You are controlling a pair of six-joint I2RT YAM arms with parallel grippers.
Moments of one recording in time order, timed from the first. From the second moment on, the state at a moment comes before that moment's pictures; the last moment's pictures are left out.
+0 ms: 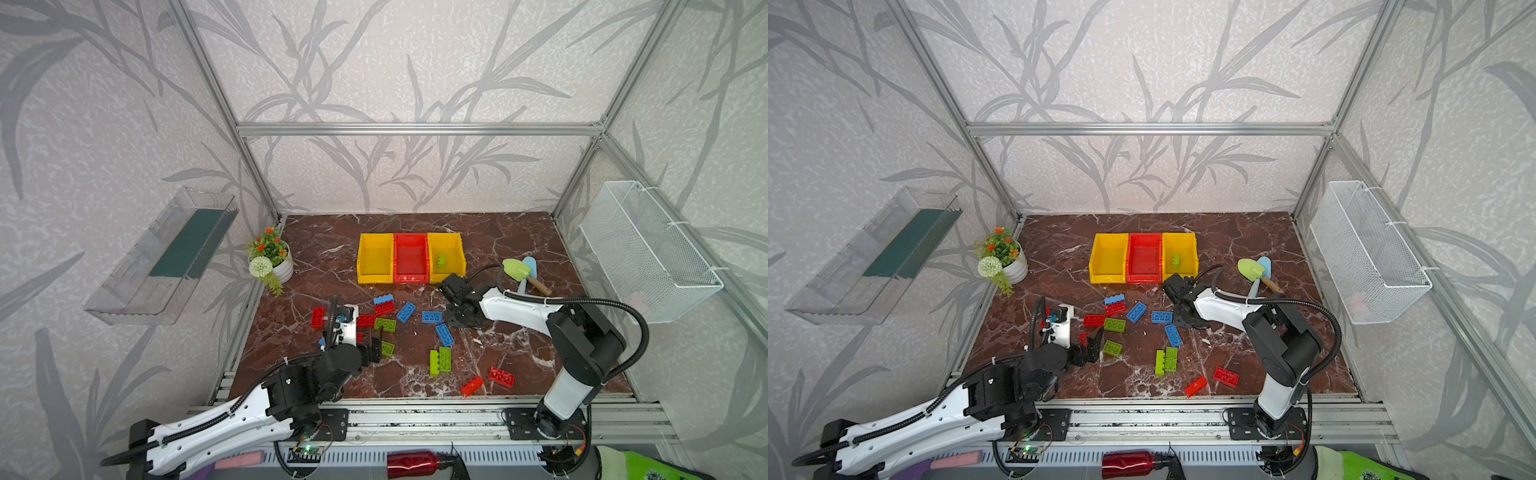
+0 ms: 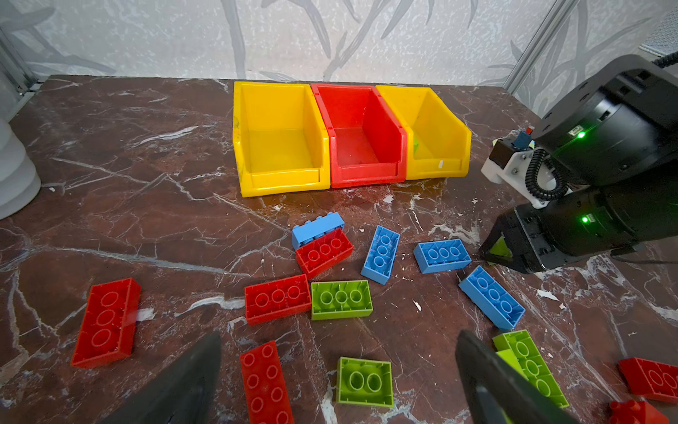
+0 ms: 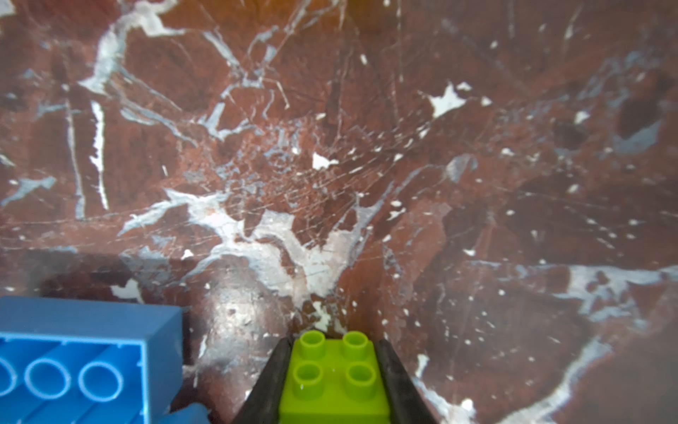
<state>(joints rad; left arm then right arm) -1.12 0.53 0.42 -0.45 -0.72 -0.56 0.69 1.74 1.01 -0.61 0.22 0.65</state>
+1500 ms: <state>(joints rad) -0.83 0.98 0.74 -0.48 -0.46 -0.56 0.49 1.88 1.58 -0.66 0.06 0.31</state>
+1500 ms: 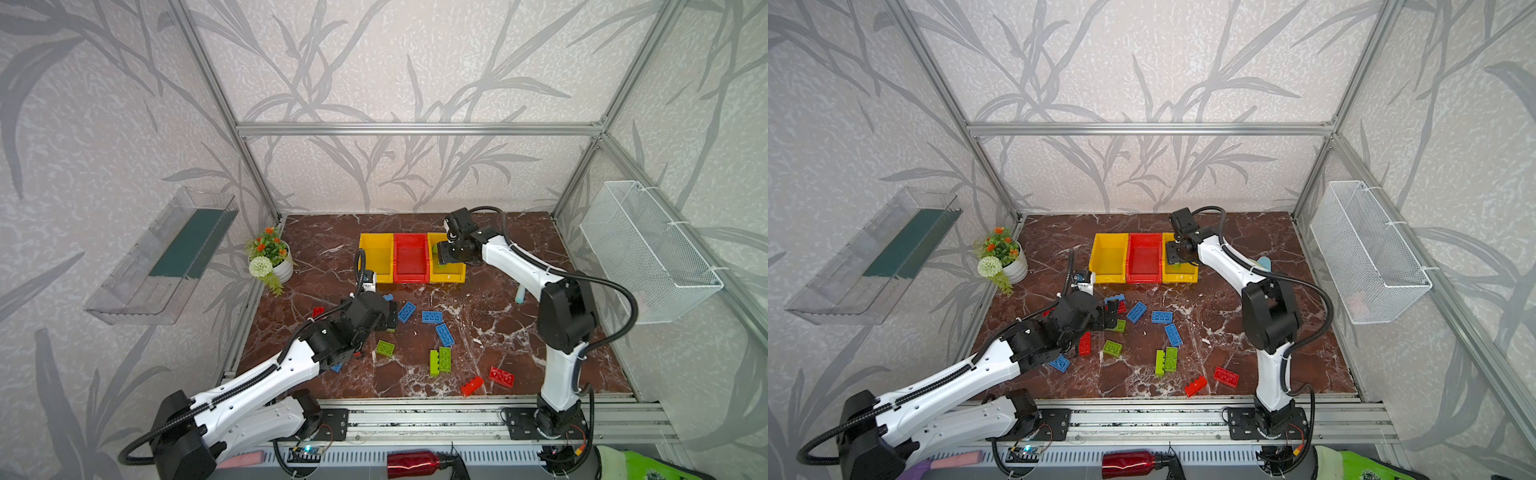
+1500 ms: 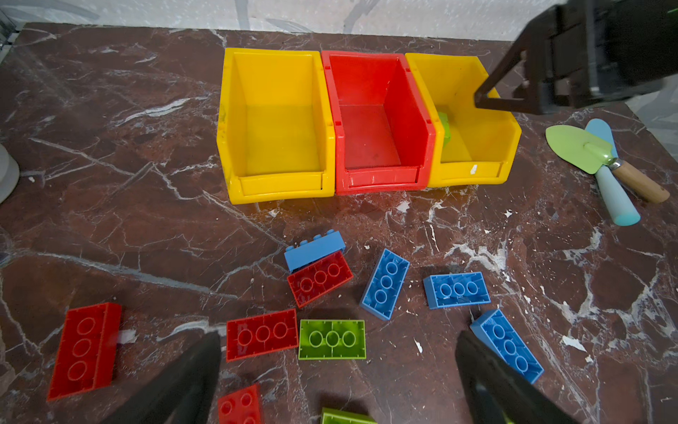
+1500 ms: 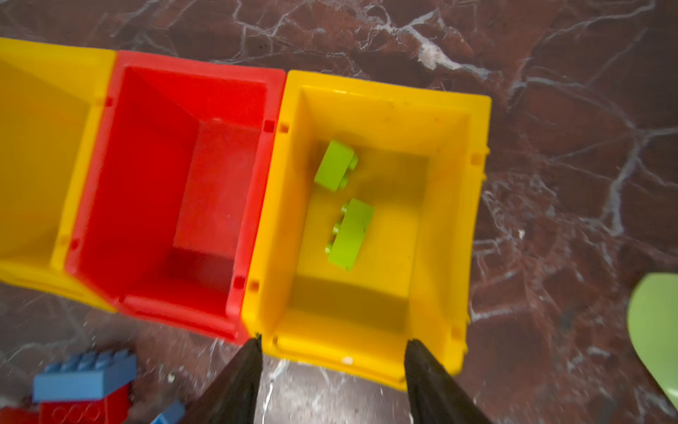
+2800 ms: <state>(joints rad) -0.84 0.55 0.44 -0.58 -0.33 -0.70 1.00 1.35 0.75 -0.59 0.13 0.74</state>
